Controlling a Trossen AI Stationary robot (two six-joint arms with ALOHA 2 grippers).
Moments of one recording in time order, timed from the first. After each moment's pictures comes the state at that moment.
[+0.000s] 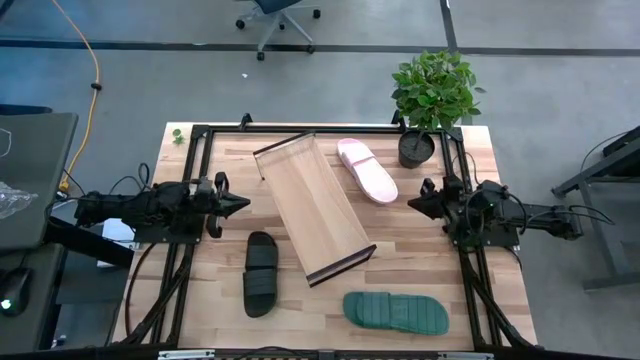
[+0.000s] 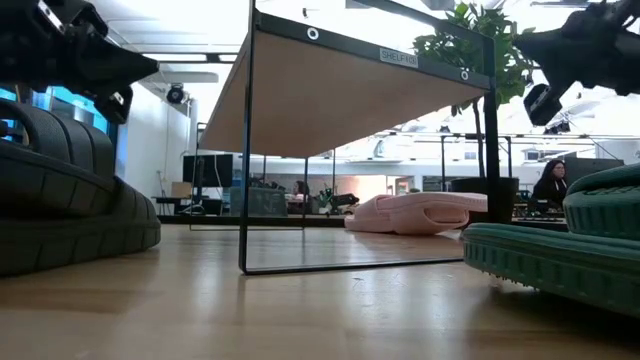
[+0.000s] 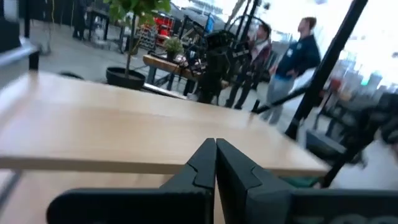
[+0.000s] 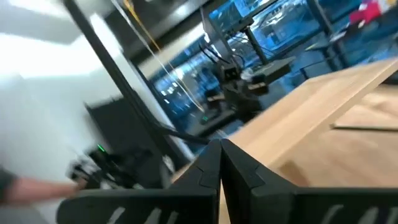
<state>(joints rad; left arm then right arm) 0.07 0.01 0.06 -0.04 -0.12 -0.33 -0.10 0.01 0.01 0.23 -0.16 0.66</state>
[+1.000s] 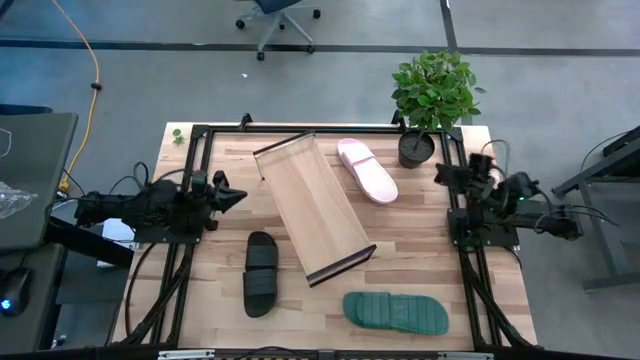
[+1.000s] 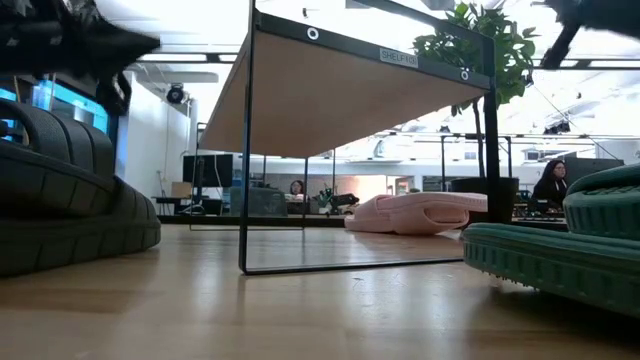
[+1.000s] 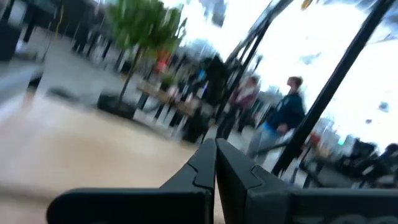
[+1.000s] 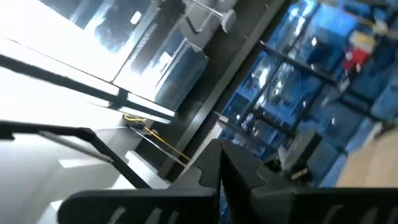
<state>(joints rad) 0.07 0.01 0.06 0.14 -0.17 -0.46 -0.10 0.01 0.22 0.35 0.16 0.94</state>
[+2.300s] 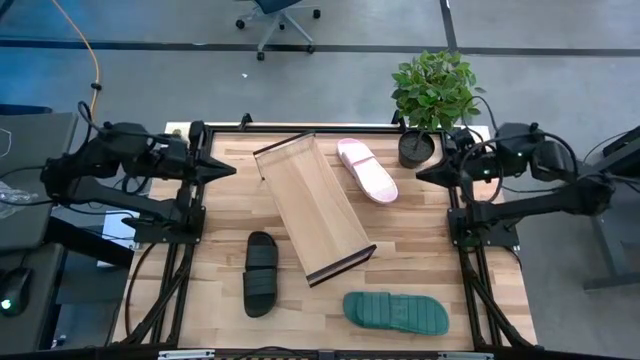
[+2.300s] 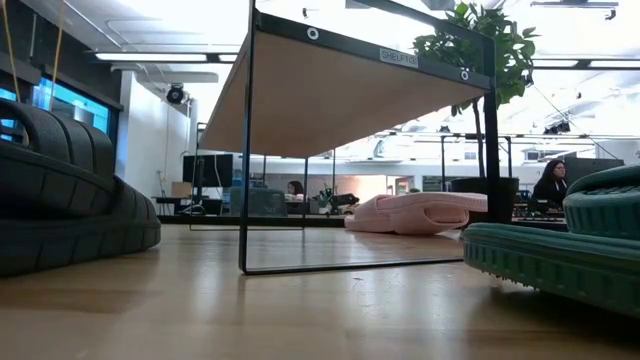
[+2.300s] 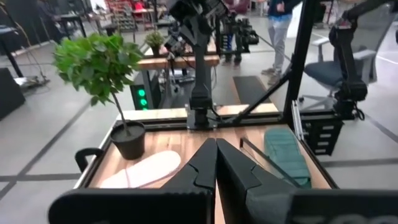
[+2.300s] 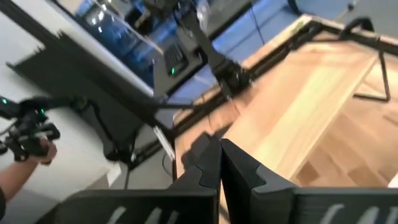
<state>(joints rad) 0.07 0.76 1.24 -0.65 -0.03 0.06 -0.05 0.77 1.23 -0.73 -0.13 0.65</state>
